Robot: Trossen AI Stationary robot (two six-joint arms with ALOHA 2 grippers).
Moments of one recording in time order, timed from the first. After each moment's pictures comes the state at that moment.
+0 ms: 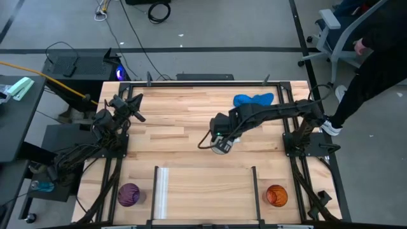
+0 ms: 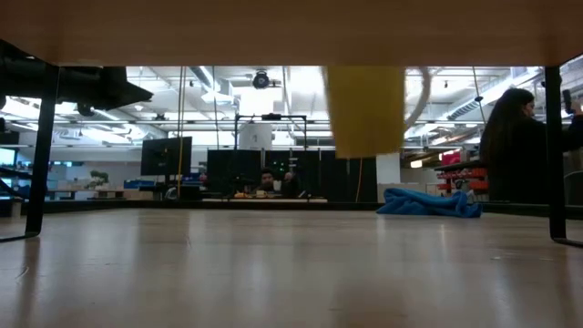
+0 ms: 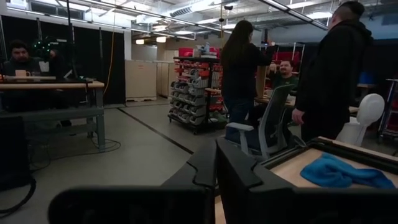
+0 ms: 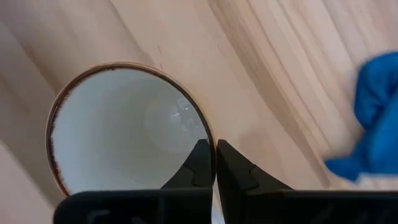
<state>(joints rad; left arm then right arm) 0.68 0.01 0.01 0.16 -0.22 -0.05 0.11 1.79 1.79 -1.39 0.17 0.68</state>
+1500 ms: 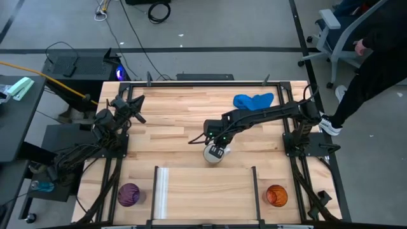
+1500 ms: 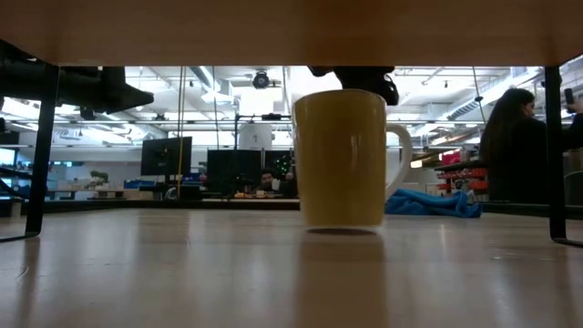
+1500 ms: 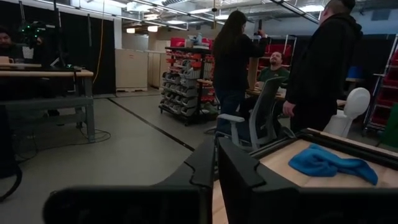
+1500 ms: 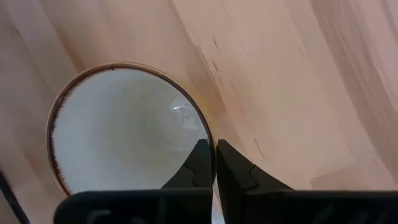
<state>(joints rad) 0.68 0.01 0.01 0.12 -0.19 -0.08 0.05 1.83 1.51 -0.98 -0.10 0.57</state>
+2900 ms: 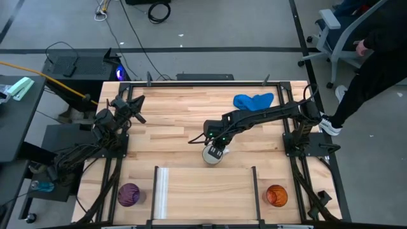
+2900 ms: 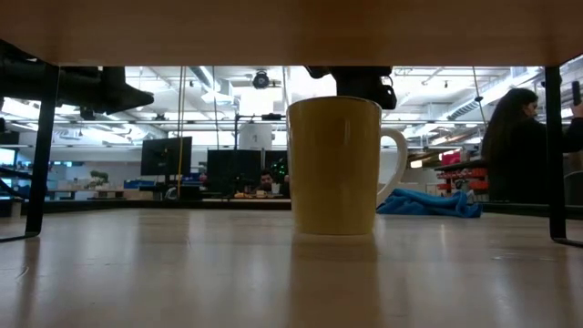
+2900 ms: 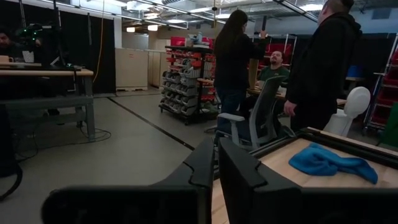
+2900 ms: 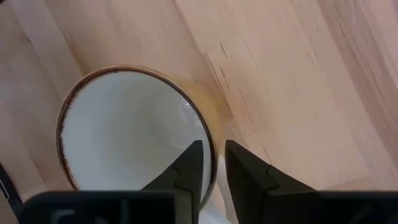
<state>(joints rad) 0.68 0.01 0.01 0.11 -0.19 -0.08 0.05 1.83 1.48 -0.92 -0.10 0.57</state>
